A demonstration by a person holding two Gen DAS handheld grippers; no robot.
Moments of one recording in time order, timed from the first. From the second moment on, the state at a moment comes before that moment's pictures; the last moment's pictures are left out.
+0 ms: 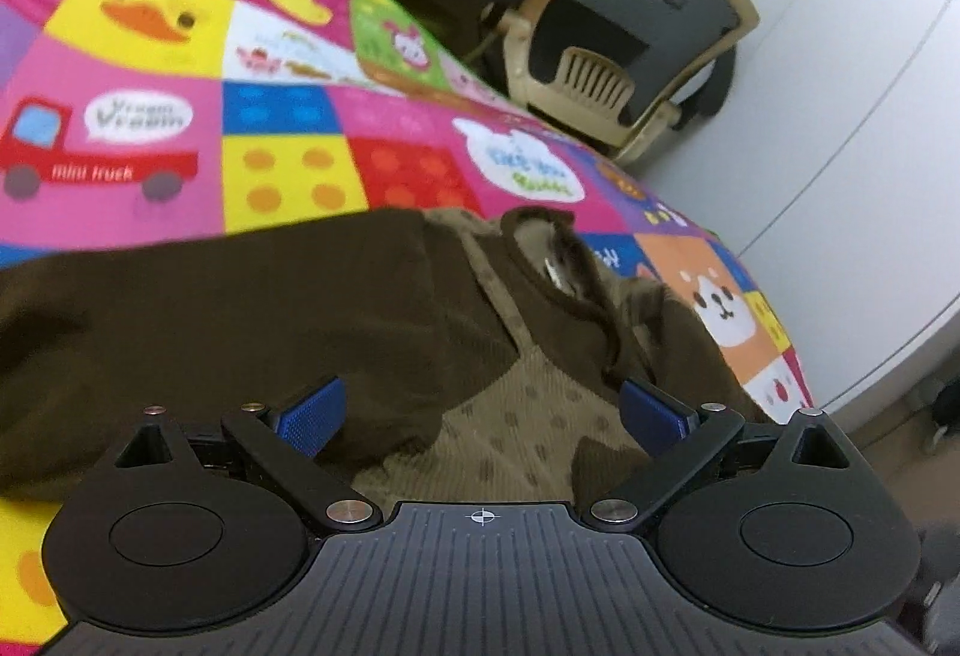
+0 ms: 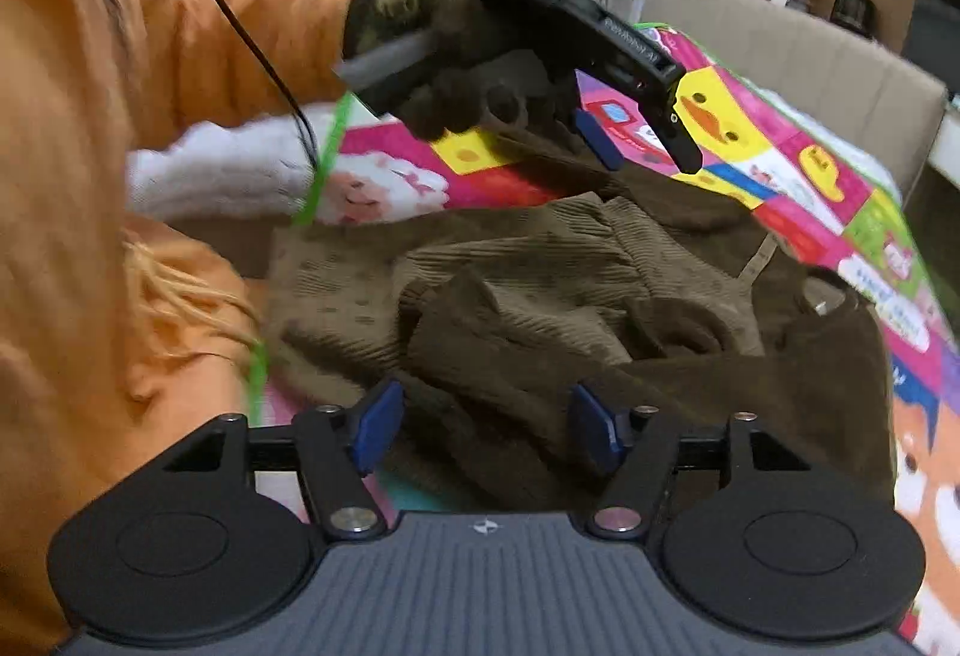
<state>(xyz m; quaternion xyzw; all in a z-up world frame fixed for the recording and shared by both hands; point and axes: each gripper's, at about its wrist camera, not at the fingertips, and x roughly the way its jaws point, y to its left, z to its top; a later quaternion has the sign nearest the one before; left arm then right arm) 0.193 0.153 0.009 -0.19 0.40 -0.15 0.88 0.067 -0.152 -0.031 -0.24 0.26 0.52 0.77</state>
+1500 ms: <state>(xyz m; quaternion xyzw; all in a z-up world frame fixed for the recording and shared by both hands) 0.253 0.226 -0.035 -0.21 0.36 0.01 0.91 0.314 -0.137 -0.027 -0.10 0.31 0.24 0.91</state>
